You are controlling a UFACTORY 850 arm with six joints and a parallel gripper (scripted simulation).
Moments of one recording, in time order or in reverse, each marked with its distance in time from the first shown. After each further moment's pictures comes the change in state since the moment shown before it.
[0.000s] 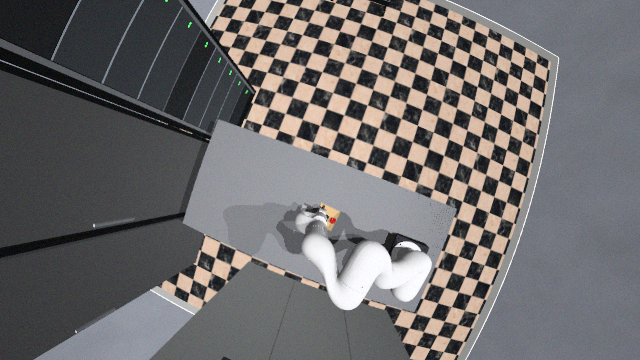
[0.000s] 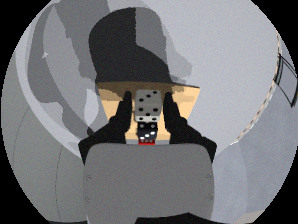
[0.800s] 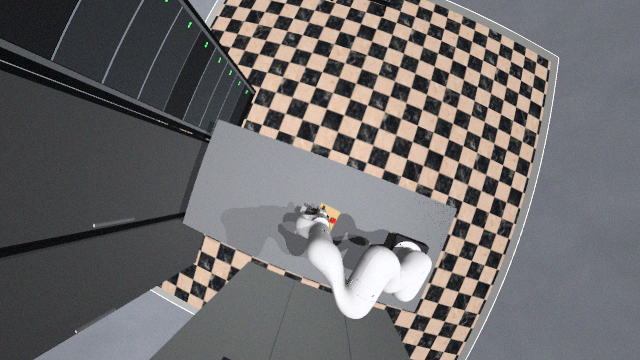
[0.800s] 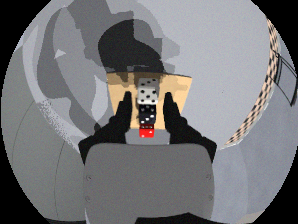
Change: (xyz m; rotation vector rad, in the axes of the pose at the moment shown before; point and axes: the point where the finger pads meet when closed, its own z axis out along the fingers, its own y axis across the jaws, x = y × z) arm 0.000 0.000 -0.034 0.009 0.030 0.000
